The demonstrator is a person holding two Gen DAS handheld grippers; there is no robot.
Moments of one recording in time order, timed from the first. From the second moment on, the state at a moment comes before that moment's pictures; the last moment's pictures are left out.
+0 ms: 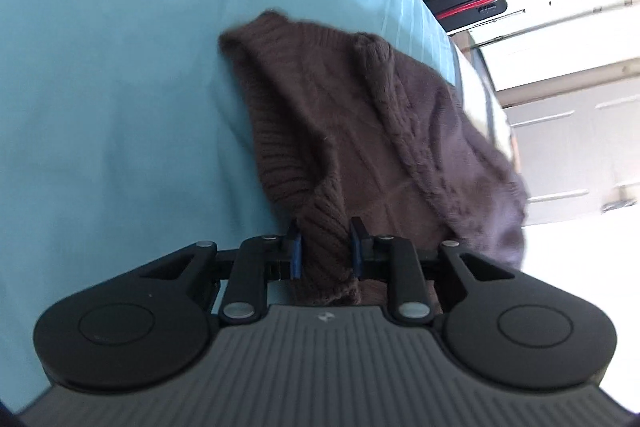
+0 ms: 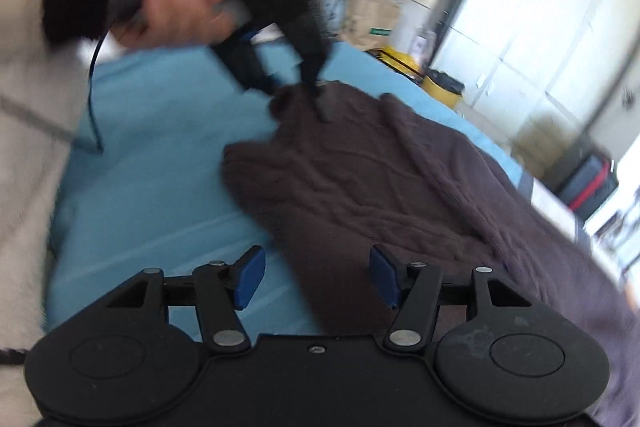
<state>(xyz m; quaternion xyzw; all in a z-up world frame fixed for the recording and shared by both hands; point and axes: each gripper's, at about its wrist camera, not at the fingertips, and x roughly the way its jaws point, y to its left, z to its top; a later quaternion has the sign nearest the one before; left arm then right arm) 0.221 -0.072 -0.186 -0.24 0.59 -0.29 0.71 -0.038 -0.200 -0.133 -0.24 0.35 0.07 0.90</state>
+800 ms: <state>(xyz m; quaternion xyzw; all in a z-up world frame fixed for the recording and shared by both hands) 0.181 -0.199 -0.056 -0.16 0.42 -0.54 0.71 0.010 -0.263 -0.077 -0.07 0.31 -0.02 0.95</state>
